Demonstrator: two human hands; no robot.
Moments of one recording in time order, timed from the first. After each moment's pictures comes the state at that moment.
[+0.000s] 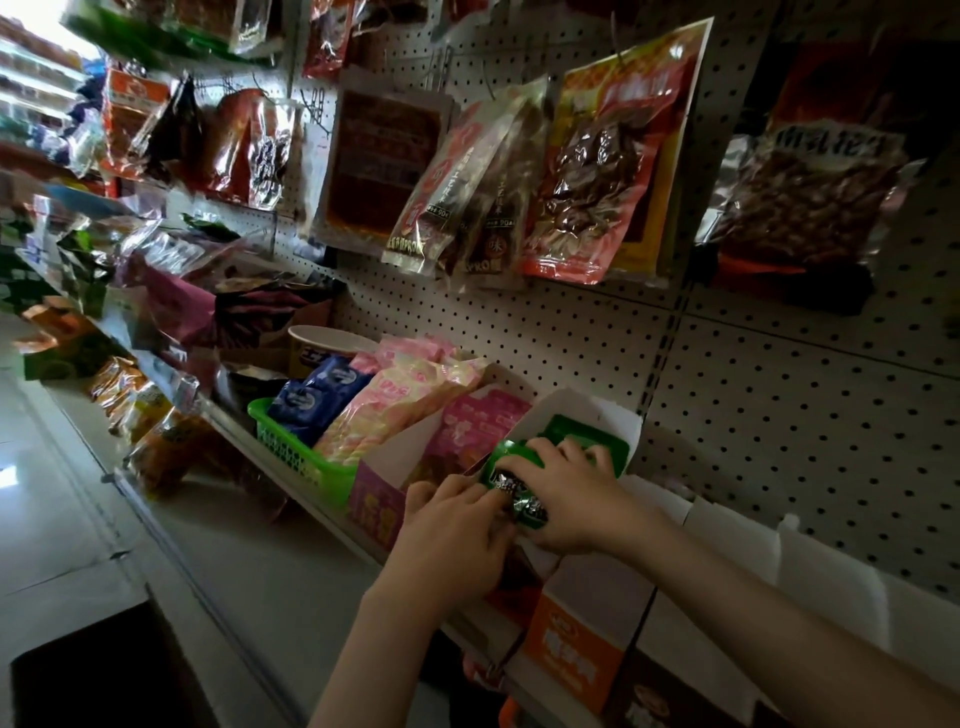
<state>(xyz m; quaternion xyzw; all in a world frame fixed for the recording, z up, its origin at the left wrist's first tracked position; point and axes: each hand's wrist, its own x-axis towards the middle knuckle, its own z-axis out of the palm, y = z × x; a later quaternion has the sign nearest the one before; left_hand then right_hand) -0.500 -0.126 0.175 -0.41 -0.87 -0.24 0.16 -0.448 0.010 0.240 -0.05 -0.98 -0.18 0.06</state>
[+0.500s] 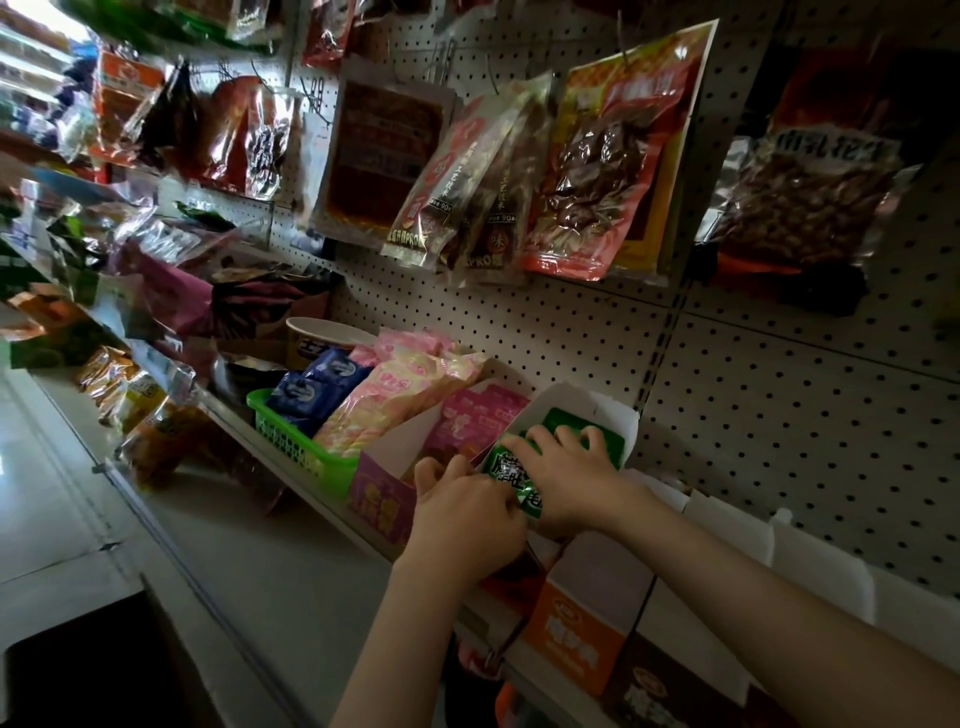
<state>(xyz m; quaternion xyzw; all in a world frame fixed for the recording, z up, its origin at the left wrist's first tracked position) -0.499 -0.110 0.189 -0.38 -0.89 -0.22 0.13 -0.458 0.008 0.245 -0.09 -0.97 -0.21 0.02</state>
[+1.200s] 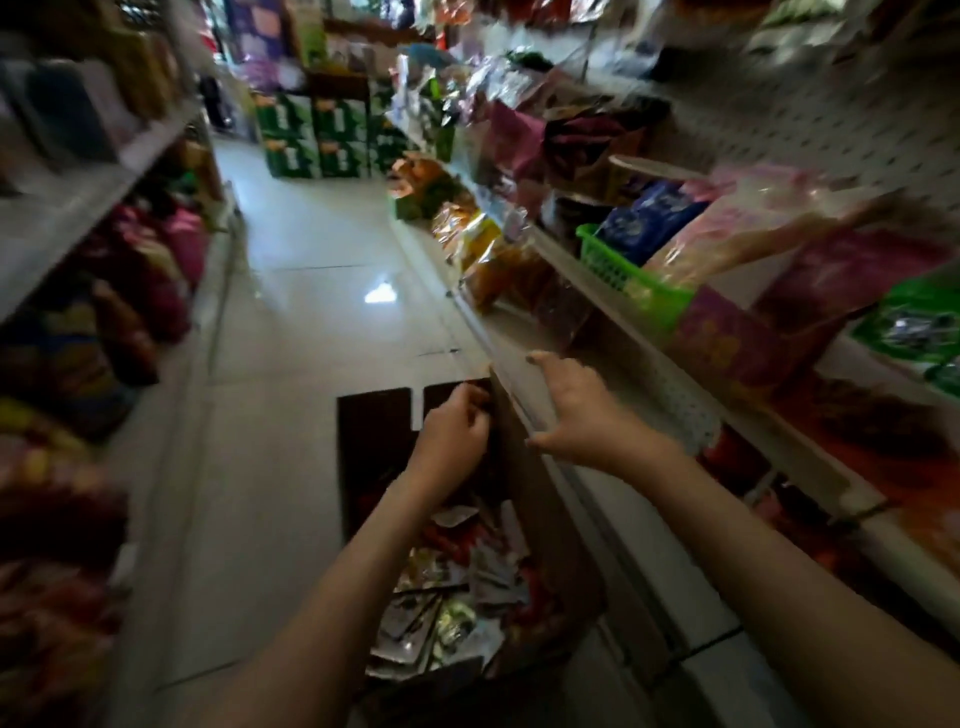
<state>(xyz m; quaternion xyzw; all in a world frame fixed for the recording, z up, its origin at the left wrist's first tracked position) -0.515 -0.351 0.041 -0.02 -0.88 -0.47 0.08 -0.503 -0.202 0.122 0.14 -0.98 0.11 -0.04</state>
